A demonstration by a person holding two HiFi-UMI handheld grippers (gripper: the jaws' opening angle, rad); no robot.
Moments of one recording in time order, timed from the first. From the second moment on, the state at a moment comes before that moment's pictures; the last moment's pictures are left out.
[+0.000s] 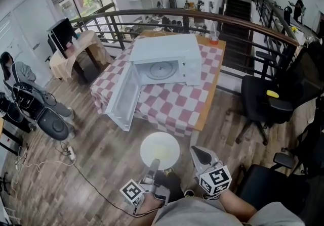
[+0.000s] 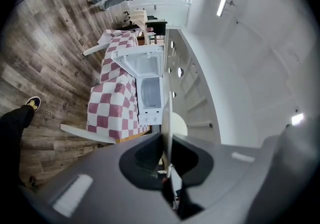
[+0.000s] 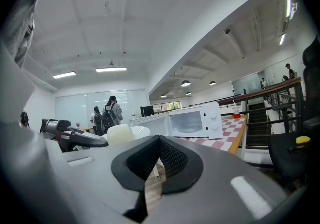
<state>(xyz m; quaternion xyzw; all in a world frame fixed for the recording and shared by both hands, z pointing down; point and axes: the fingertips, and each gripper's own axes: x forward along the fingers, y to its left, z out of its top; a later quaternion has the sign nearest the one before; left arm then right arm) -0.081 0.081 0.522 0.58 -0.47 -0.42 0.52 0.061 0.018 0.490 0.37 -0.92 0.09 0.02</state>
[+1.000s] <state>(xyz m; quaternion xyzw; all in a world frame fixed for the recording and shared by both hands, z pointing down) -0.146 -0.096 0.519 0.58 -0.45 -0.41 0.54 -0.014 -0.148 0.495 0.39 -0.92 0.10 0.04</state>
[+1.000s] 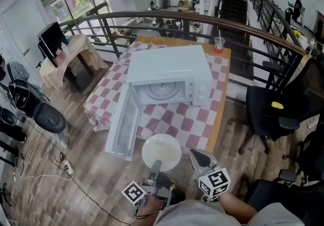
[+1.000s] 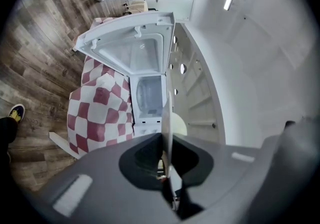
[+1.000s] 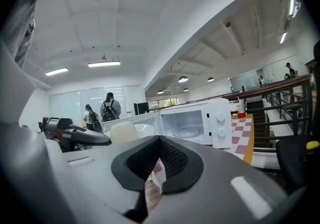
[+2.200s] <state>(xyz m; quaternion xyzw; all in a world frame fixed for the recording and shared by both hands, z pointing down) -0.213 -0.198 0.523 0.60 -0.41 -0.38 0.57 -0.097 -0.233 0.497 0.43 -0.90 0.11 0.06</state>
